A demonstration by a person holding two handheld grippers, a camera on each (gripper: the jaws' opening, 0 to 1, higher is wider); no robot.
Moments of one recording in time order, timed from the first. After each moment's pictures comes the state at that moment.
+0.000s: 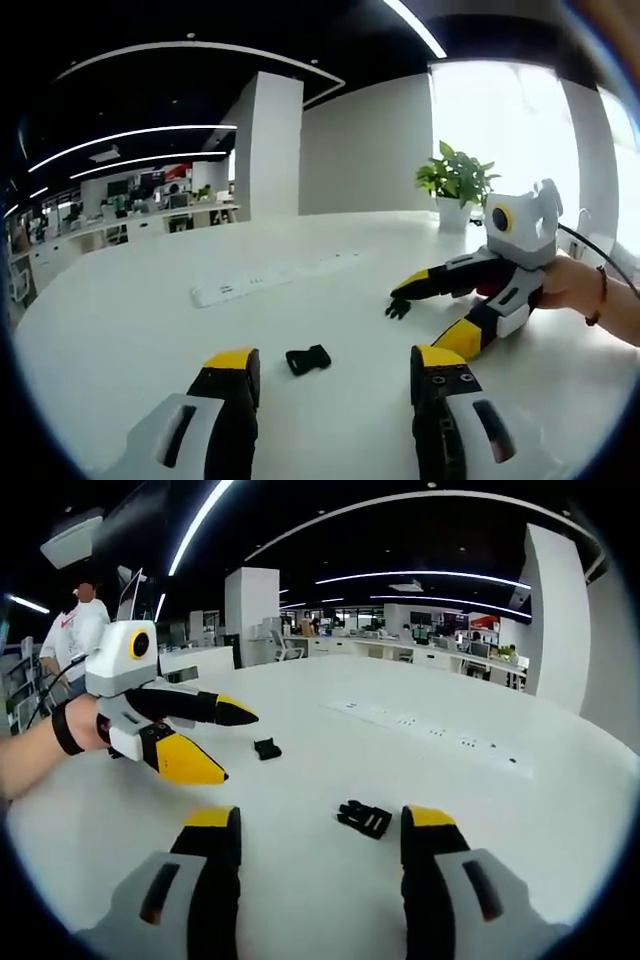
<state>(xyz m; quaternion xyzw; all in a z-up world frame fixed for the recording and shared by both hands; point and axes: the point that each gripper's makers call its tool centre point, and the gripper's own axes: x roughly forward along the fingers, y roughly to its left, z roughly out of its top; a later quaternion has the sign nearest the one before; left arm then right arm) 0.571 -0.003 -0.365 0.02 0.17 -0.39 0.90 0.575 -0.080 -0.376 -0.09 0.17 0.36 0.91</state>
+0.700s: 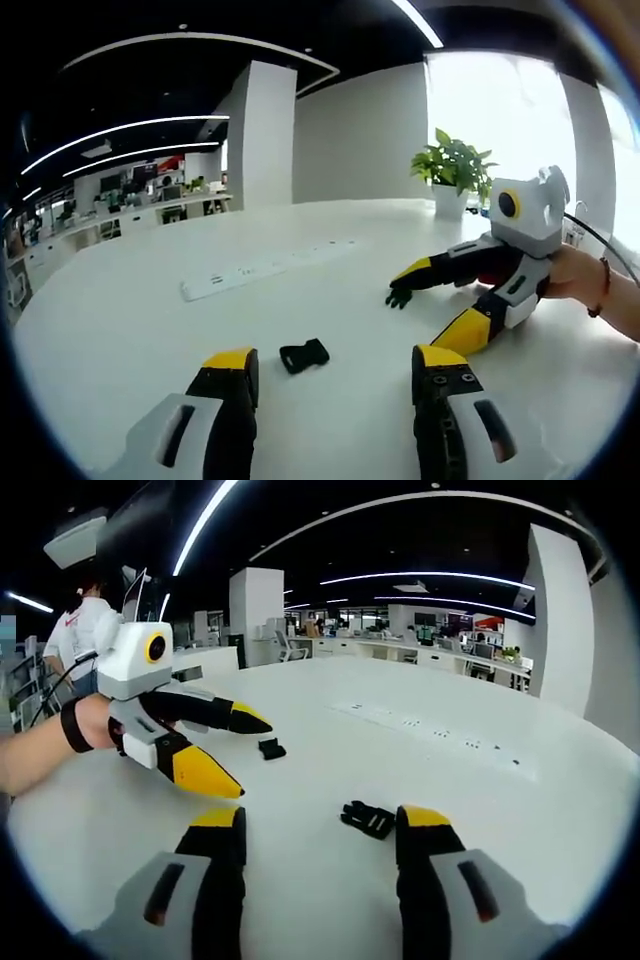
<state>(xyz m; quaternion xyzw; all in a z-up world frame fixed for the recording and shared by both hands) 0.574 -0.010 -0.376 0.04 0.19 -0.40 0.90 0.571 -0.078 -0.376 -0.09 0.17 0.37 0.91</state>
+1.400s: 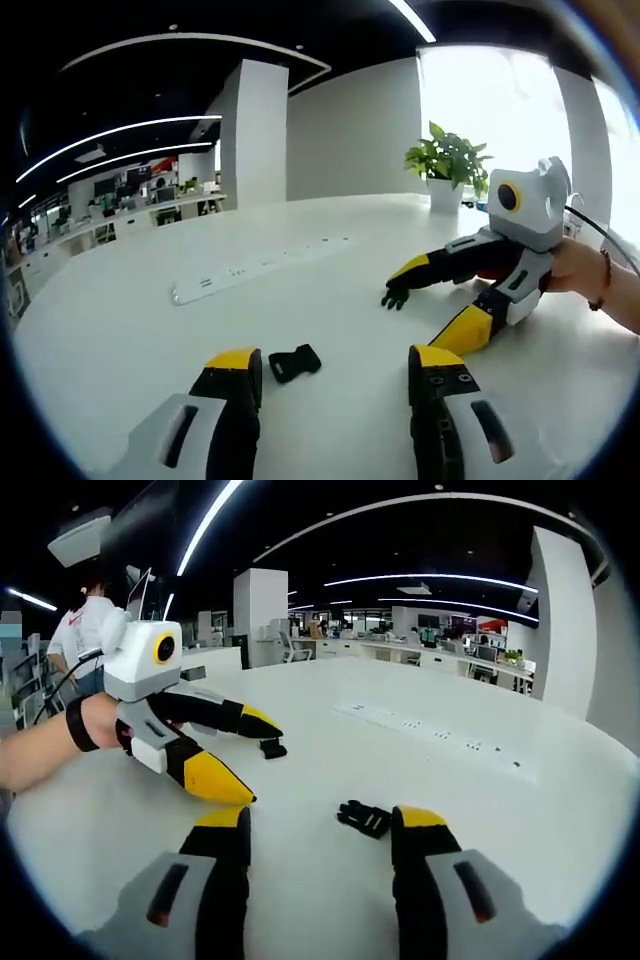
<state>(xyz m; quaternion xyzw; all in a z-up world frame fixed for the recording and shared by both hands) 0.577 -0.017 -0.379 0.05 0.19 -0.41 0.89 0.559 -0.076 -0.376 -0.09 0.16 0.37 0.91</state>
